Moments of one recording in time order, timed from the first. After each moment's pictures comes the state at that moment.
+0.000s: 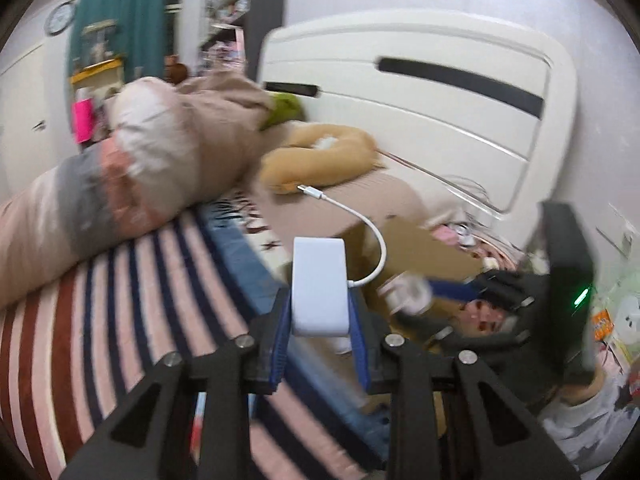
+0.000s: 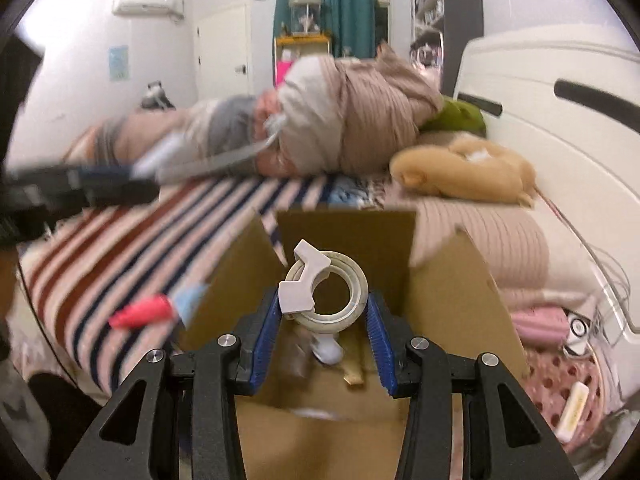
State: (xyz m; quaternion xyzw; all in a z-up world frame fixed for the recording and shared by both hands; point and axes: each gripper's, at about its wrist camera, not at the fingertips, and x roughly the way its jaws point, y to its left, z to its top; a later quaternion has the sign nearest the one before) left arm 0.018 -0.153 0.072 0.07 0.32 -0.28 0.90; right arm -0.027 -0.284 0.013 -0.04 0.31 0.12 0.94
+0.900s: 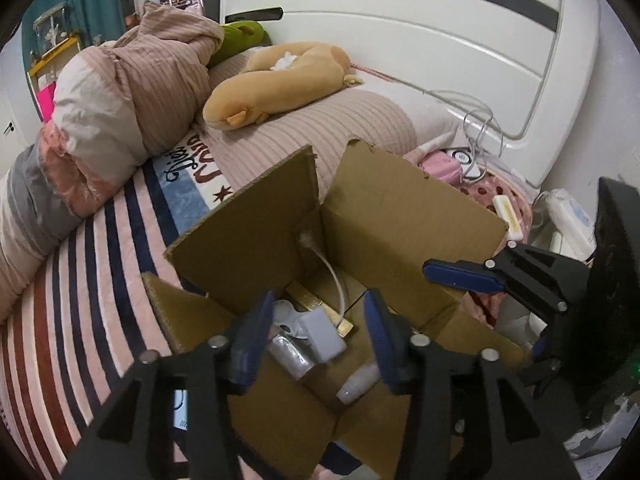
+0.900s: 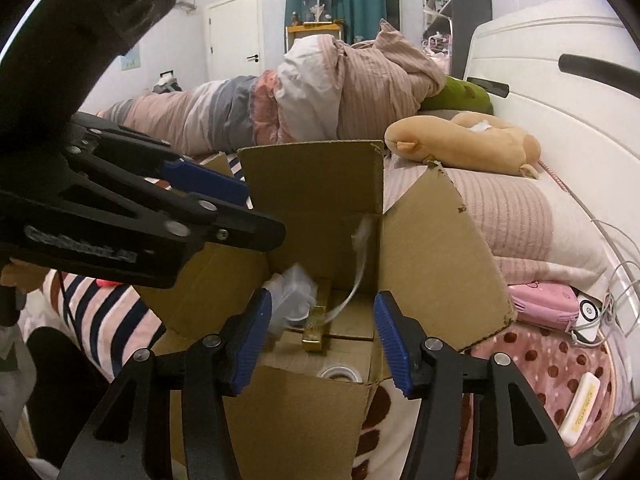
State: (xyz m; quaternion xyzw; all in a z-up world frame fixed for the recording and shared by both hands) left arm 0.058 -0.242 0.021 0.13 0.42 -0.28 0.85; right arm -0.036 -0.329 -0.023 -0.04 0.32 0.15 0.94
